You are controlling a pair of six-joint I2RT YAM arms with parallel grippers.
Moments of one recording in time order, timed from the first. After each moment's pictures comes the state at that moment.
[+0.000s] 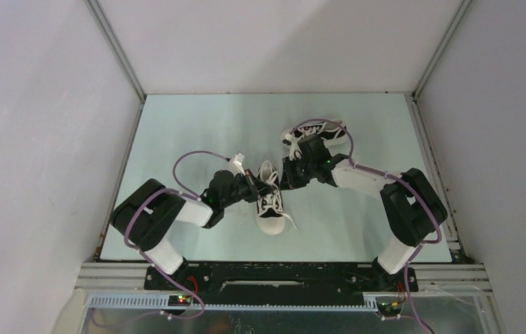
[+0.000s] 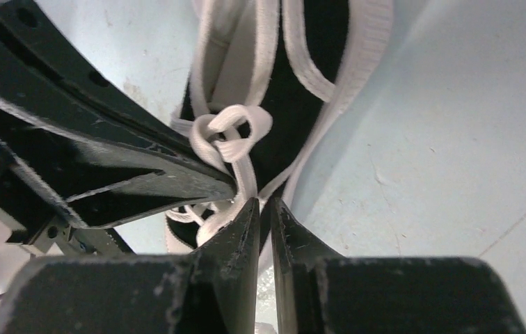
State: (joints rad) left arm -0.61 1.63 0.41 0.90 0.28 -0.93; right arm 0.61 1.70 1.01 -0.18 -0.41 0.39
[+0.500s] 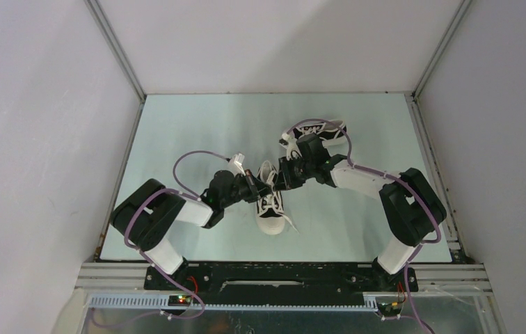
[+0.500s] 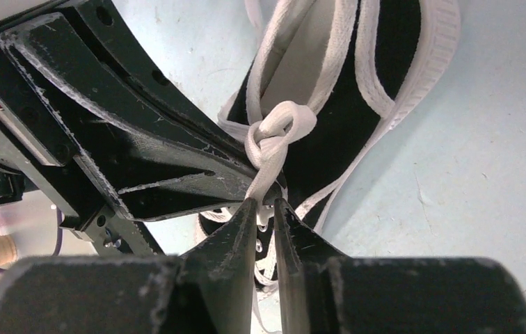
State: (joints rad) left arm -0.61 1.63 0.41 0.89 0.28 -0.92; right arm 0.62 1.70 1.01 -0.12 -0.50 0.40
